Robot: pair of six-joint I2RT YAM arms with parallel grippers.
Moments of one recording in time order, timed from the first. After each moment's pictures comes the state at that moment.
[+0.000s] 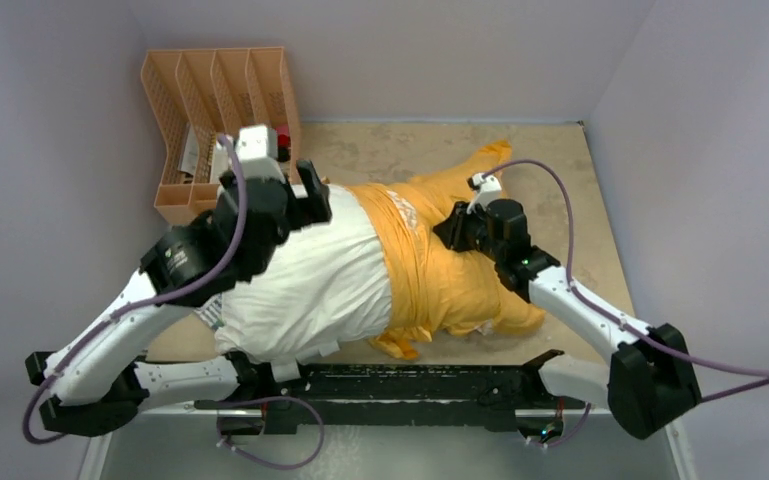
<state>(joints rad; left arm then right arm) -1.05 1.03 1.45 -0.88 -0.78 -0.62 0.46 1.22 0.72 0.02 -0.12 0.36</state>
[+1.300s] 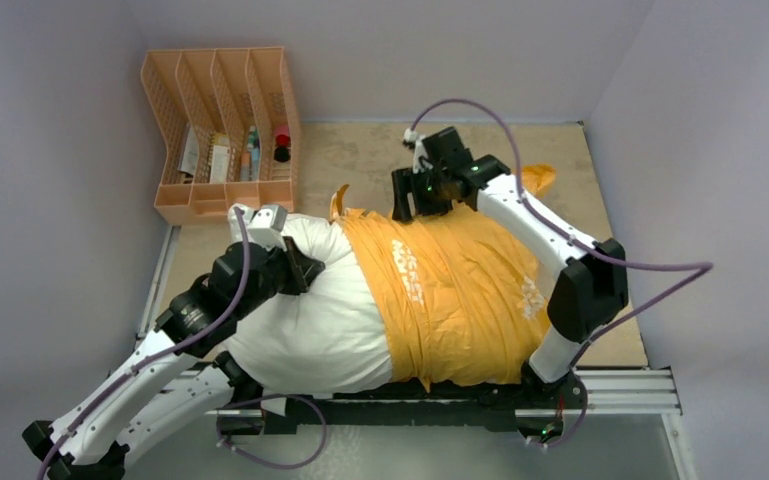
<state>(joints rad) -0.72 0.66 0.77 -0.55 -0.11 -0.61 0.53 1.67 1.57 -0.71 -0.16 0.27</state>
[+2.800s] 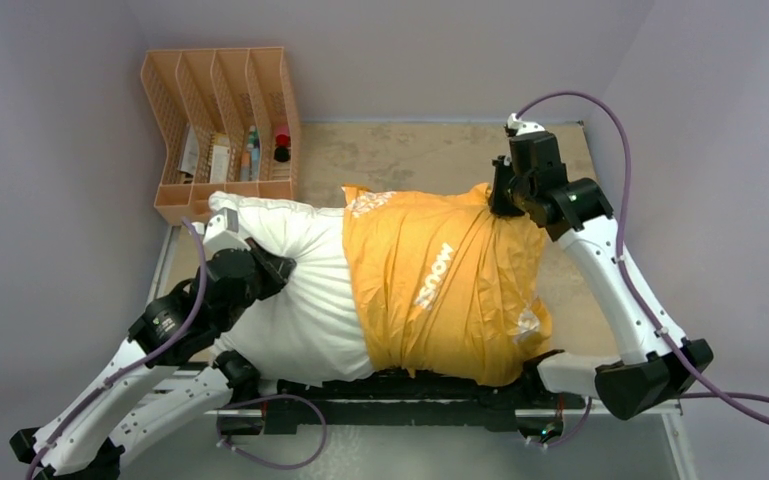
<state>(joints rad) -0.76 0.58 0.90 -0.88 -0.46 -0.99 0.37 1.26 1.44 -0.94 0.23 0.35</state>
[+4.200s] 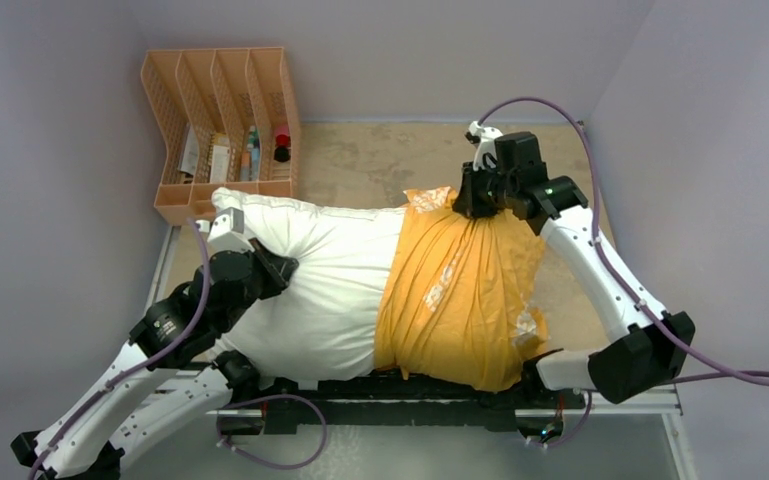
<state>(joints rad) -0.75 0.57 0.87 -0.81 -0.42 -0.87 0.35 1.33 1.35 -0.76 -0.19 0.17</state>
